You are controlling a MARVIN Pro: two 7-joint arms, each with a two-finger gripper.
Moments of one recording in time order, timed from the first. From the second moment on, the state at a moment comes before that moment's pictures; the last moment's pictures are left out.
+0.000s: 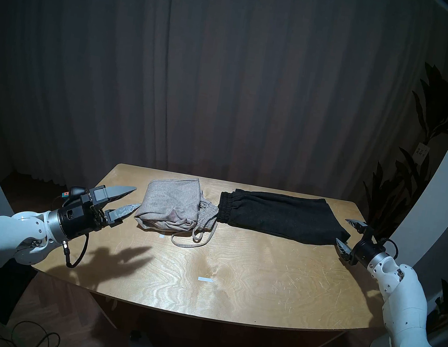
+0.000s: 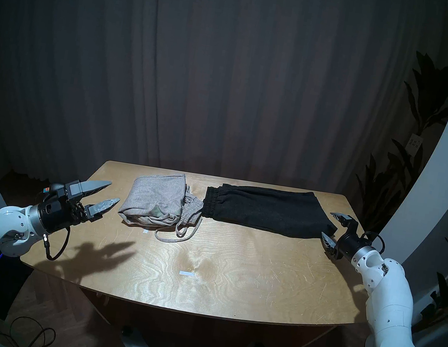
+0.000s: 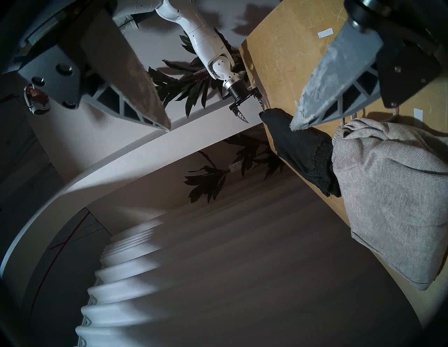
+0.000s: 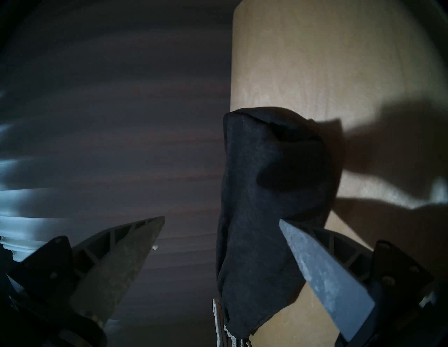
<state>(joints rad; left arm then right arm) 1.31 -0.19 -0.64 -1.64 -2.19 0.19 -0.97 -1.40 -1.03 1.78 -1.01 1.98 0.70 0.01</state>
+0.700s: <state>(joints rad) 1.31 -0.19 -0.64 -1.70 -2.22 0.18 -0.94 -1.47 -1.10 1.89 -1.11 2.04 0.57 0.00</state>
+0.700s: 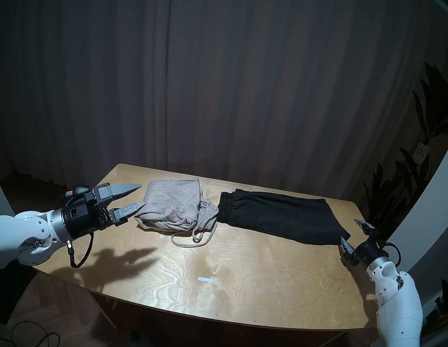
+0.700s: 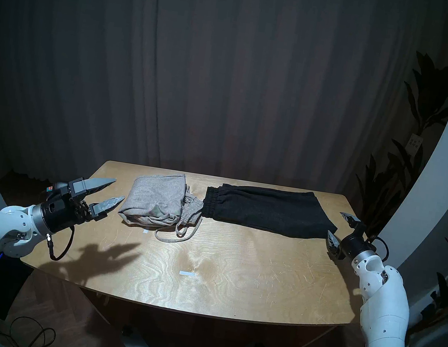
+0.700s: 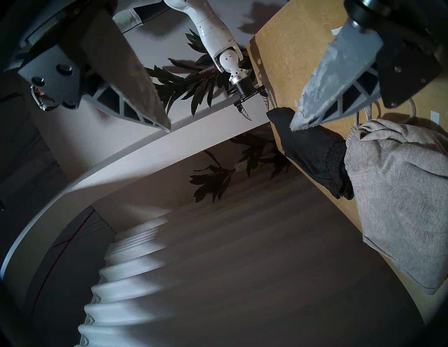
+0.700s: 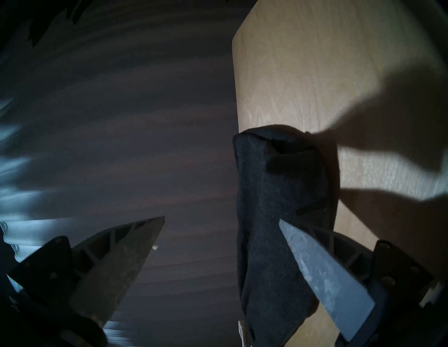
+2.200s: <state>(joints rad) 1.29 -0.22 -0.65 -1.79 -2.21 0.04 -0.84 -1.63 -1.32 1.92 -1.50 2.03 0.18 -0.15</state>
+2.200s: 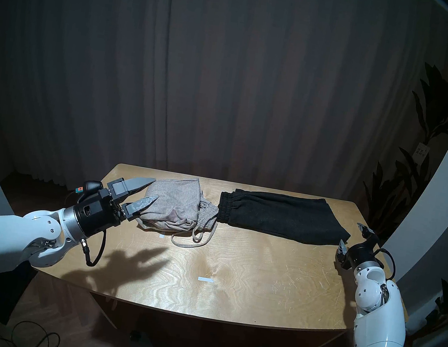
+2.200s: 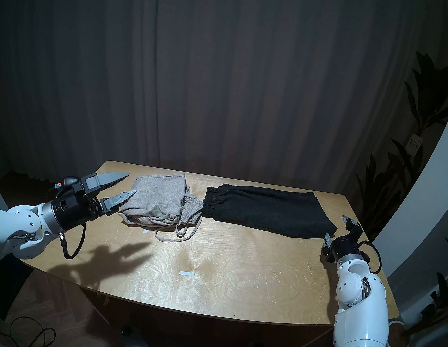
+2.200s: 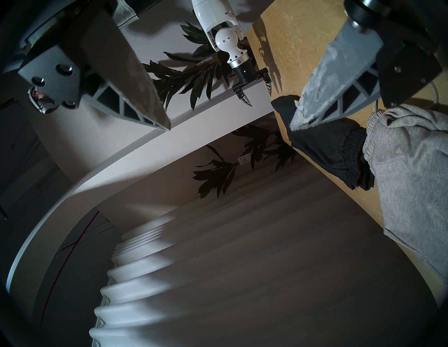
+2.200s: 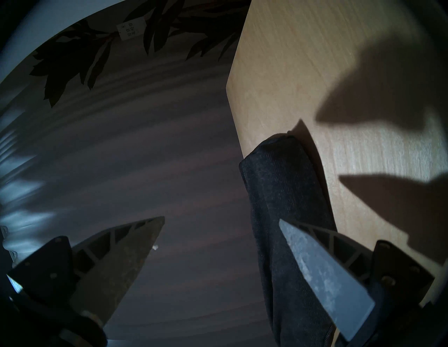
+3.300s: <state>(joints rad) 1.35 -0.26 -0.64 -1.88 -2.14 -0.32 -0.70 -1.64 -1.36 1.79 -1.79 1.70 -0.27 -0.68</state>
